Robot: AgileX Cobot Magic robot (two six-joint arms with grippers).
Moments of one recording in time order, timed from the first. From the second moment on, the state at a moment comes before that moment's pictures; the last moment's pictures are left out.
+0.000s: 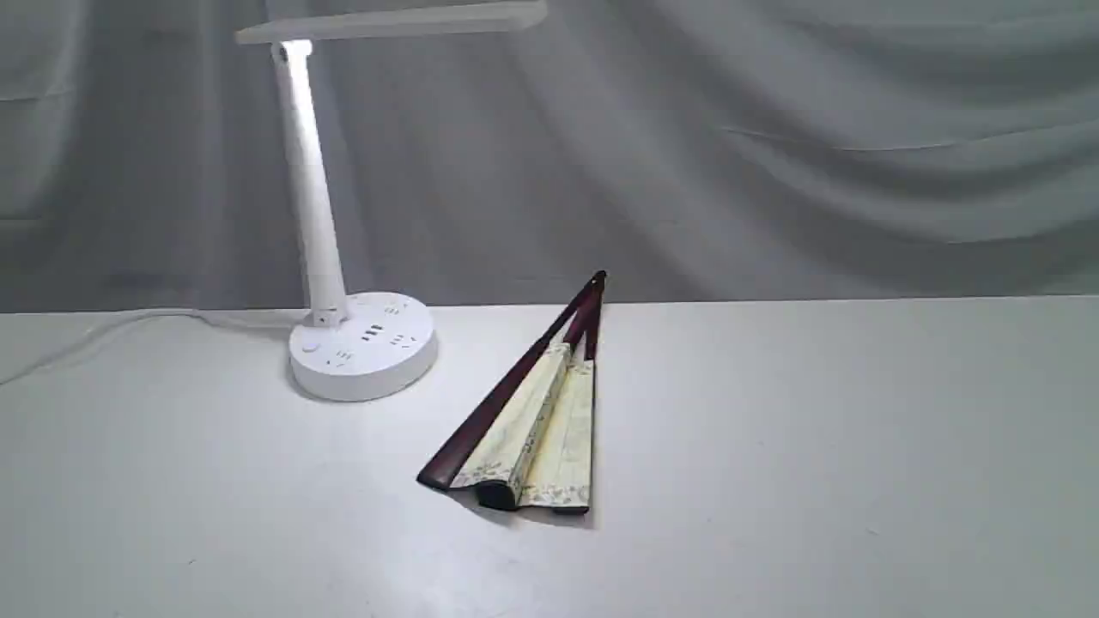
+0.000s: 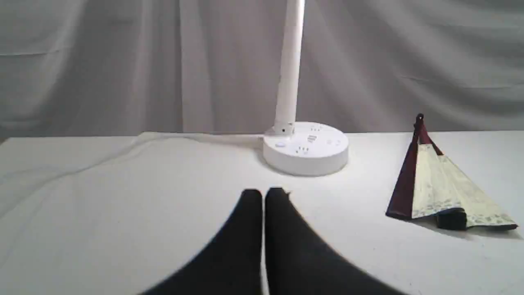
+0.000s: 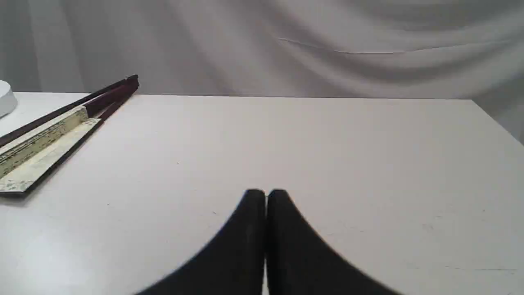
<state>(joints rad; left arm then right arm) -0.08 0.00 0.00 0.08 0.17 -0.12 -0.16 0.12 0.00 0.00 0.15 -0.03</state>
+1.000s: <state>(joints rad) -0.08 0.00 -0.16 0.03 0.22 -0.25 -0.16 0.12 -0.16 0.00 0.10 -0.03</state>
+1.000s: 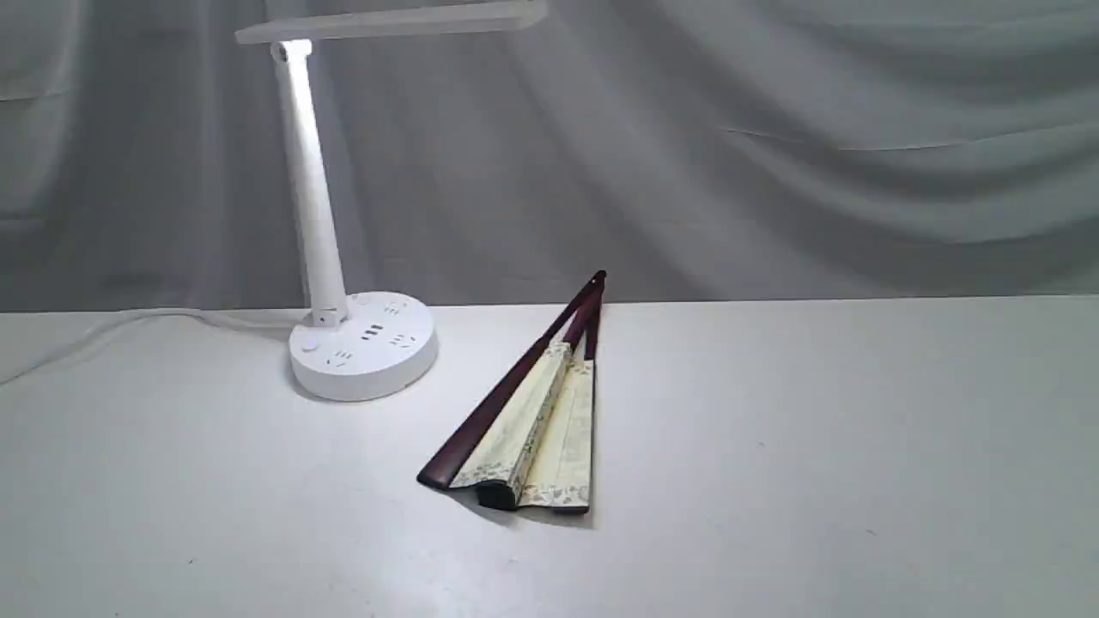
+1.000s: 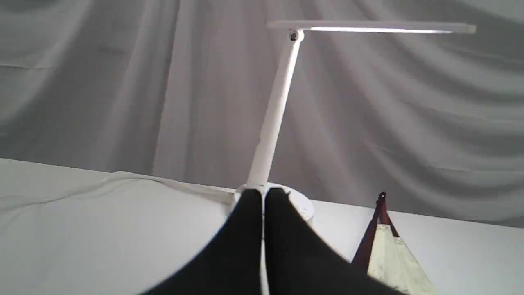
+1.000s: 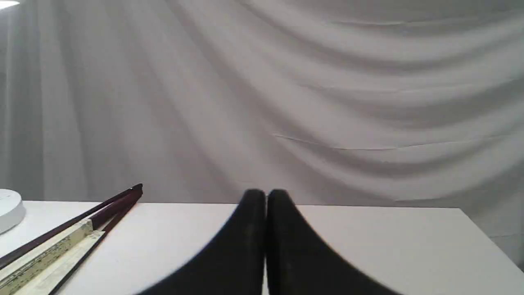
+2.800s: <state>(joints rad) -0.08 1.11 -0.64 -0.08 0.38 -0.13 -0.16 0.98 -0.47 0.00 0.28 -0.03</state>
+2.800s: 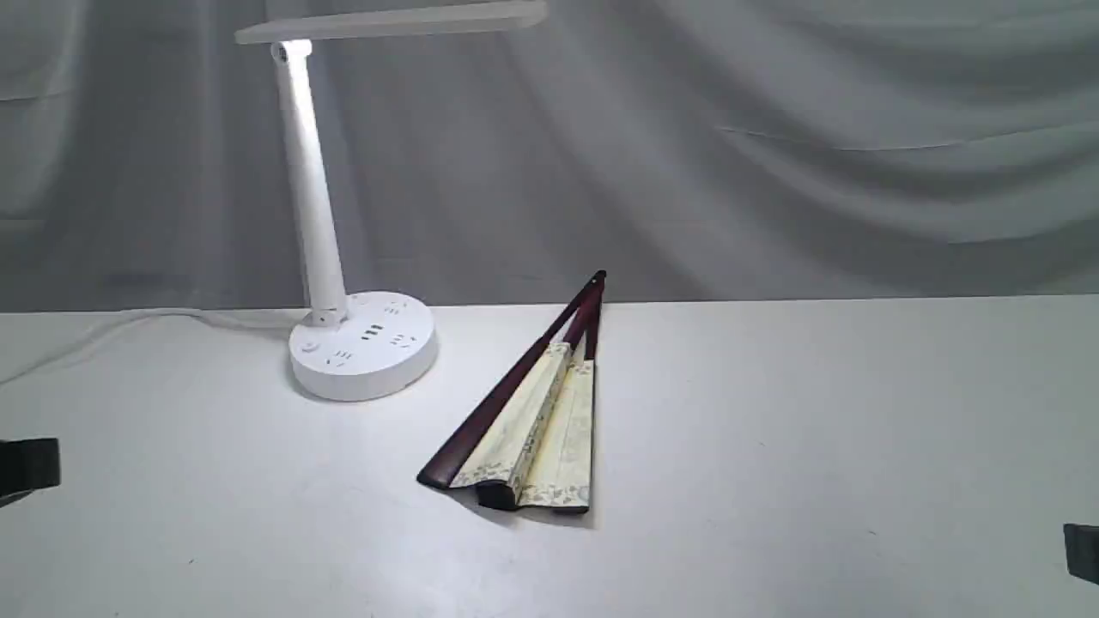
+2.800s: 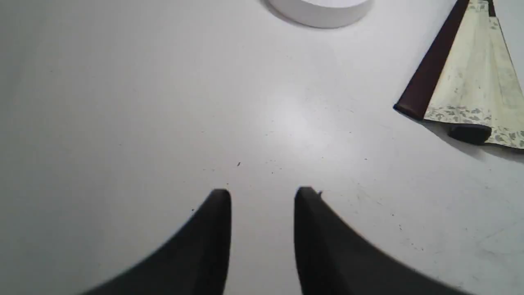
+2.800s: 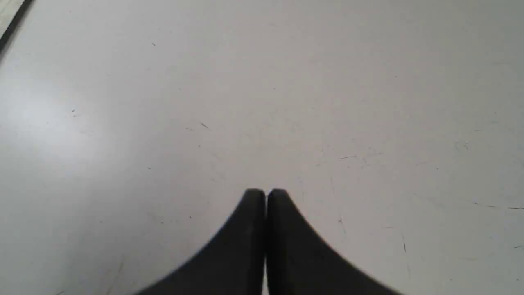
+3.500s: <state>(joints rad) -0.31 1.63 -0.99 -0.27 0.43 0.12 -0.16 0.98 -0.47 0.02 0.28 -0.03</state>
